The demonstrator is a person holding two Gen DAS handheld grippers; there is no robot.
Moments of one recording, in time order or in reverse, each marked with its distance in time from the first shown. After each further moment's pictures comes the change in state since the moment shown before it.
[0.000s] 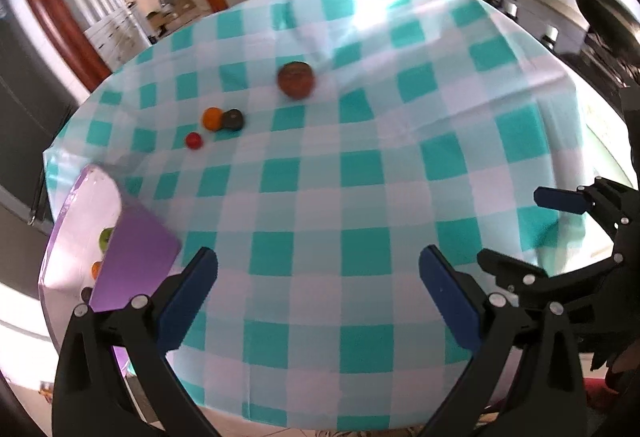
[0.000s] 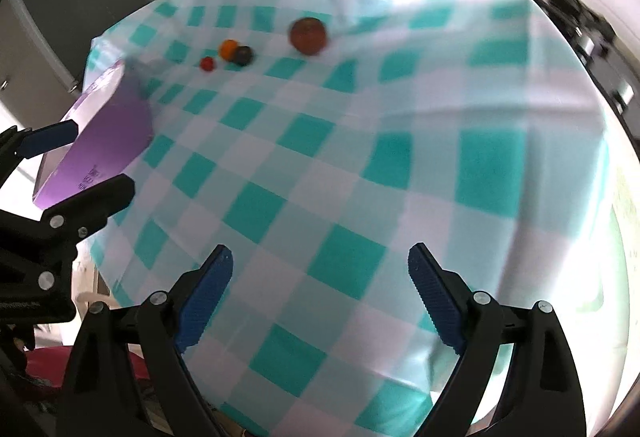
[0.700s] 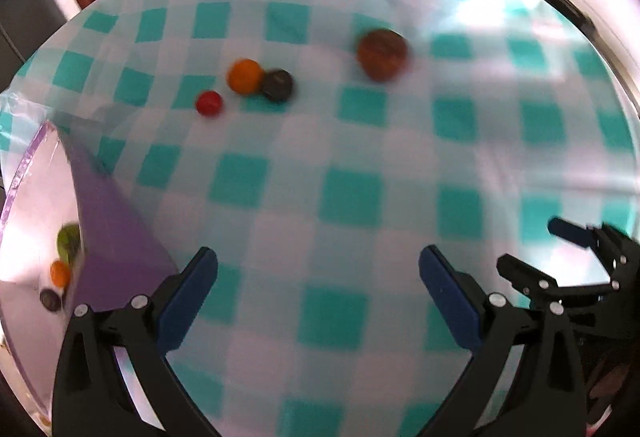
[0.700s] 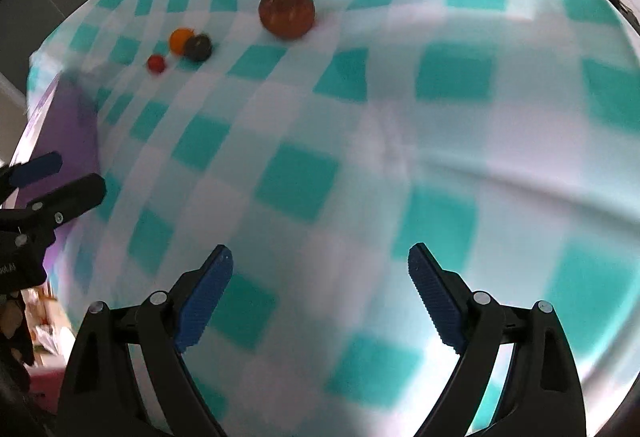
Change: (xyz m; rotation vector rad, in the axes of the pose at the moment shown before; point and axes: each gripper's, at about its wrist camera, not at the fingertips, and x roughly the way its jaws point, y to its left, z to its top) left arm 0.133 0.135 0.062 -0.243 0.143 -0.079; right arm 0.120 0.021 0.113 0.067 0.117 -0.060
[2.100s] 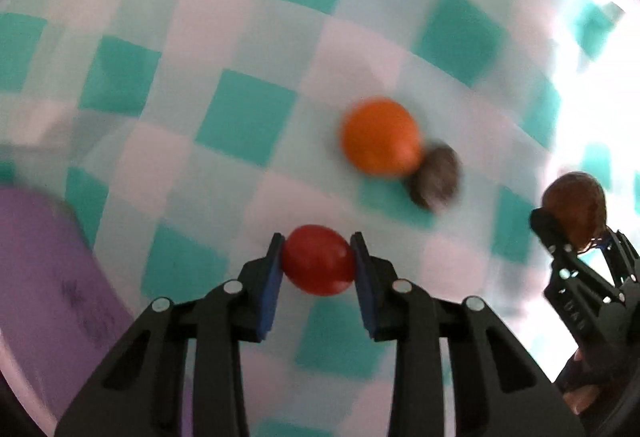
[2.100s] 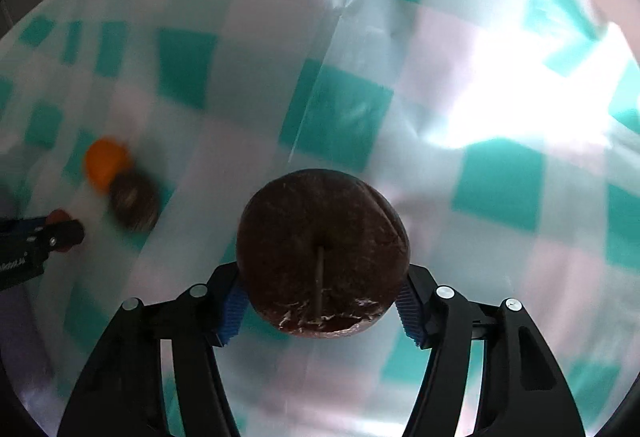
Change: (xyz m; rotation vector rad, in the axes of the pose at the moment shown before) left arm 0.114 0.104 0.115 -0.176 0.189 -0.035; right arm 0.092 0.082 0.141 -0.078 -0.107 -0.151
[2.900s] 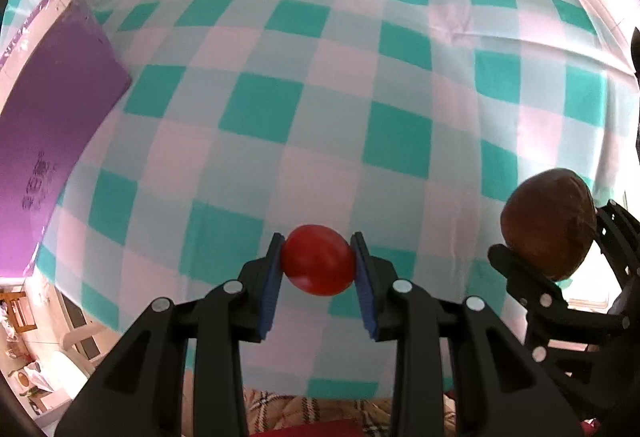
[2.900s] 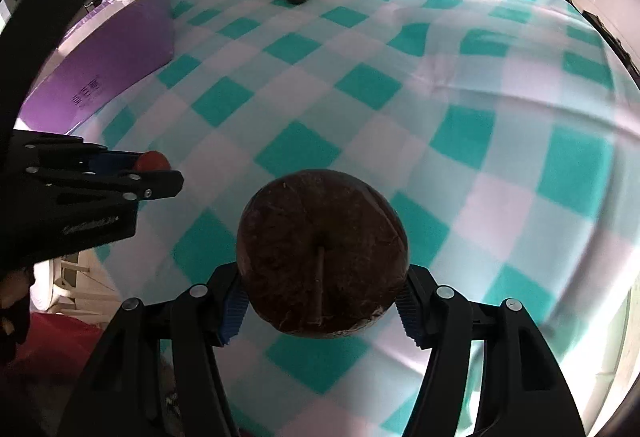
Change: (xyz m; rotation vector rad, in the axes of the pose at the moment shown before) left arm -0.069 -0.109 -0.318 0.123 -0.005 -0.045; right arm -0.176 -0.060 -0.288 -0.216 0.039 0.161
